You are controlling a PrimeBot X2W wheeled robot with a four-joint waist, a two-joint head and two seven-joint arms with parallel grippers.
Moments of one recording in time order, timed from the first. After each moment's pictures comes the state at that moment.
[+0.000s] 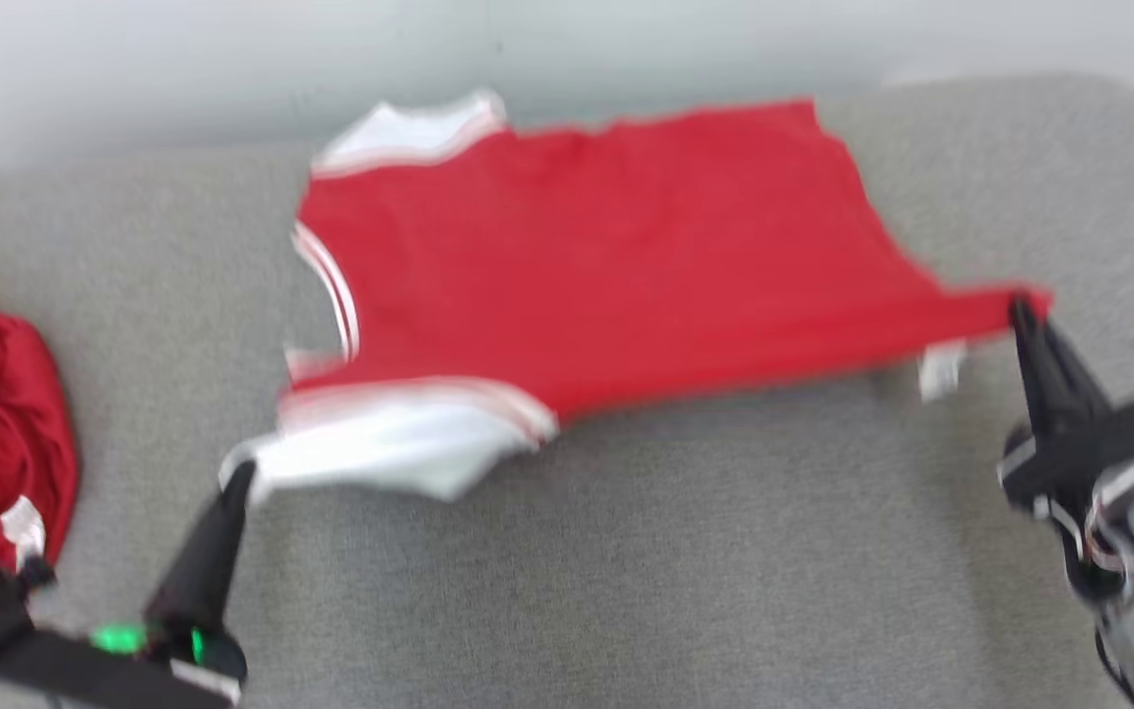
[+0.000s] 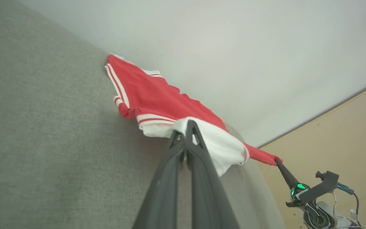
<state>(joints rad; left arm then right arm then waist) -0.27 0.67 -0.54 -0.29 -1.34 0.10 -0.26 -0.60 -0.55 0.56 0.56 0.85 0.13 -0.26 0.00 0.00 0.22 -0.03</state>
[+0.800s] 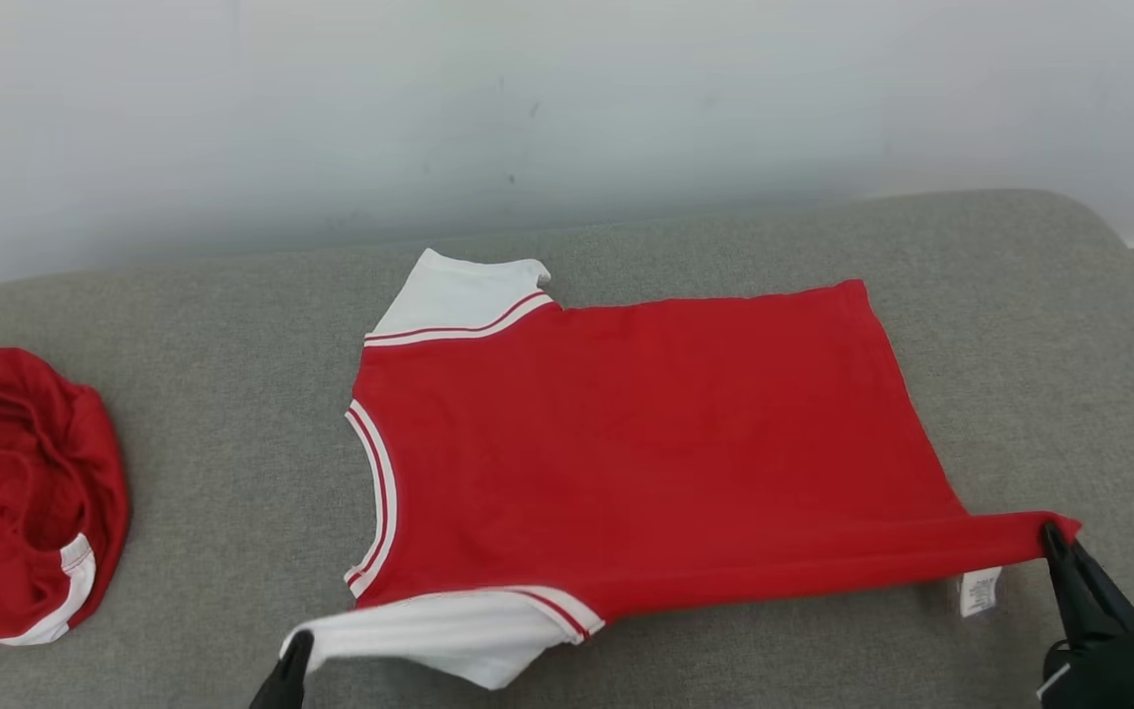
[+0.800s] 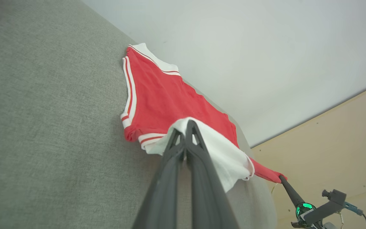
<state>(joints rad) 0.07 0.52 -0.48 -0.31 -1.19 0.10 -0.26 -0.14 -0.57 0.39 0.37 0.74 0.13 -0.25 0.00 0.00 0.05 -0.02</state>
